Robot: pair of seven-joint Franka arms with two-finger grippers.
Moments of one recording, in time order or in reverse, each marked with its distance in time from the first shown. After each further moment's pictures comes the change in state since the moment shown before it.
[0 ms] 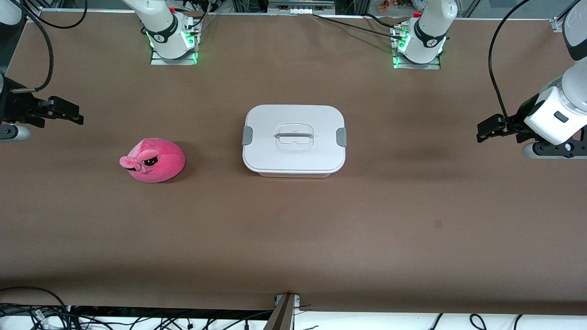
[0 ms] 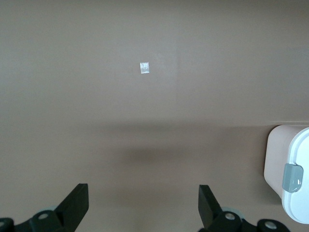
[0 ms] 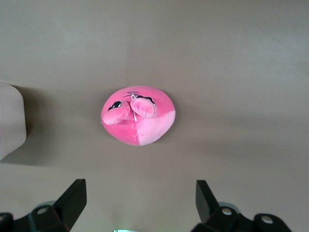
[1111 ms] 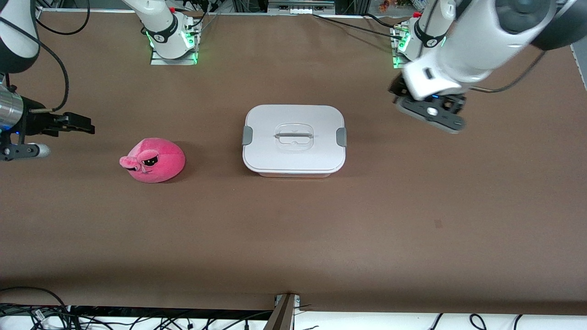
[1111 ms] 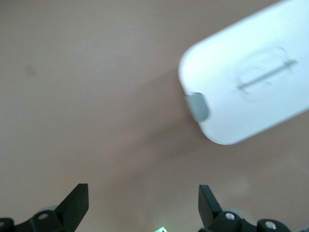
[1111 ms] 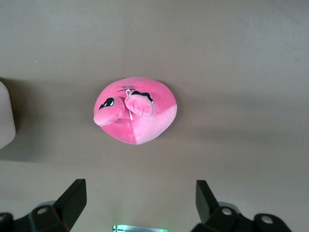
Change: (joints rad) left arm -0.083 0.033 -0.361 0.024 -0.021 -0.107 0.094; right arm -0.001 0.096 -0.002 -0.003 0.000 -0.001 0.000
